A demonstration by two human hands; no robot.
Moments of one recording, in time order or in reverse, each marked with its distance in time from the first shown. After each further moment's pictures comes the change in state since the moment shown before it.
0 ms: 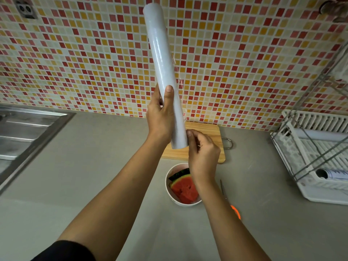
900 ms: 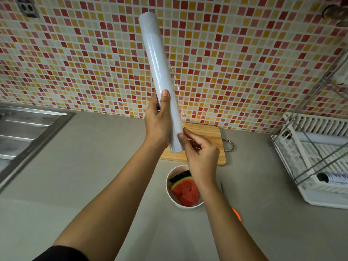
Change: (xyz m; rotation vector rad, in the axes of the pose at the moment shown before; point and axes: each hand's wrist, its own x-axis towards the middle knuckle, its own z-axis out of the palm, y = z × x) left_hand 0.000 -0.005 -0.010 -0.128 -0.016 -0.099; right_hand 0.001 -0.008 0.003 0.267 -0.131 0.197
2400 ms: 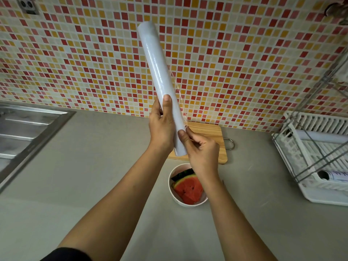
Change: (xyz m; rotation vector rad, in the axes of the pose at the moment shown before) left_hand -0.007 -0.012 -0.004 -0.093 0.012 -0.047; right_hand 0.003 -0.001 0.004 -0.063 -0.073 -0.039
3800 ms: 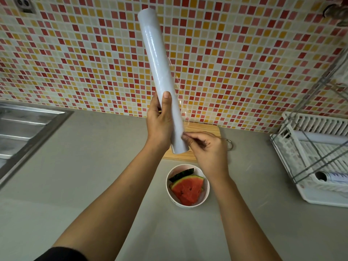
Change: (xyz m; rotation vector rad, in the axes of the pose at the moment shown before) left_hand 0.003 0.007 0.002 0.044 -0.045 0.071; right_hand 0.012 0.008 -0.025 -0.090 -0.079 -0.205
